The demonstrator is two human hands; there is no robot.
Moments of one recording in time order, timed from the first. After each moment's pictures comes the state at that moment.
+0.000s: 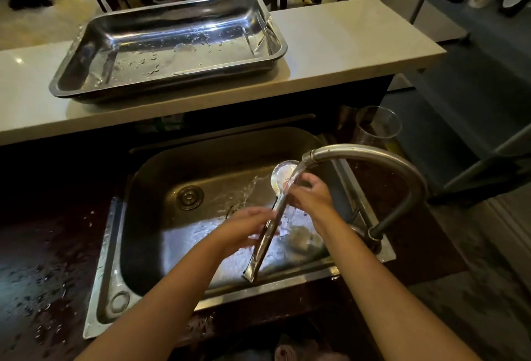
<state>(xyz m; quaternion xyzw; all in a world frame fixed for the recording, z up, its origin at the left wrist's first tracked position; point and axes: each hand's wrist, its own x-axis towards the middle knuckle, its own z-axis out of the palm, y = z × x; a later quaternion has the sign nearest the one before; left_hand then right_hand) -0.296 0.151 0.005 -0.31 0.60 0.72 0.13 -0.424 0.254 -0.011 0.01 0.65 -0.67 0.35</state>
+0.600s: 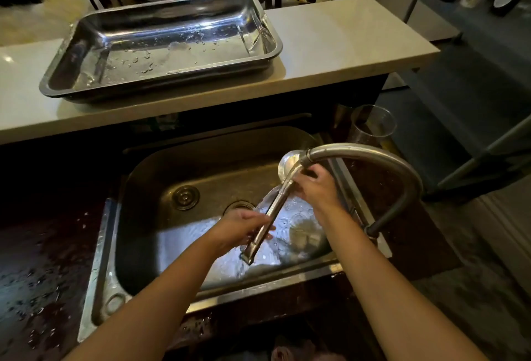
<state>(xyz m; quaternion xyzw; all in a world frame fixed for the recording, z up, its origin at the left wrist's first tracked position) -0.296 0.138 -0.018 -0.31 0.60 0.72 0.15 -0.434 0.258 0.003 -0.01 0.66 -0.69 0.30</state>
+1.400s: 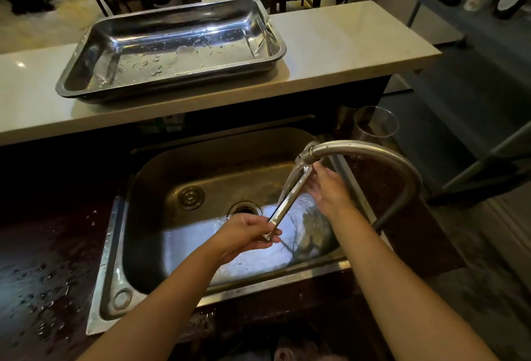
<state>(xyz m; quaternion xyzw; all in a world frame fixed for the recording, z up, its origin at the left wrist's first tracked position) -0.280 0.153 -0.005 -0.31 0.55 0.76 0.13 -0.445 0.266 0.003 0.08 0.58 -0.74 0.34</state>
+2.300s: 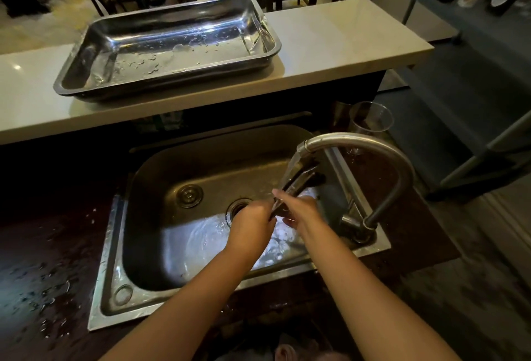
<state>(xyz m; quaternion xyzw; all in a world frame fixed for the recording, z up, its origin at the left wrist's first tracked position) -0.292 0.191 0.005 -0.21 0.94 0.25 -0.07 -0.393 0.256 -0.029 0.11 0.68 -0.59 0.41</state>
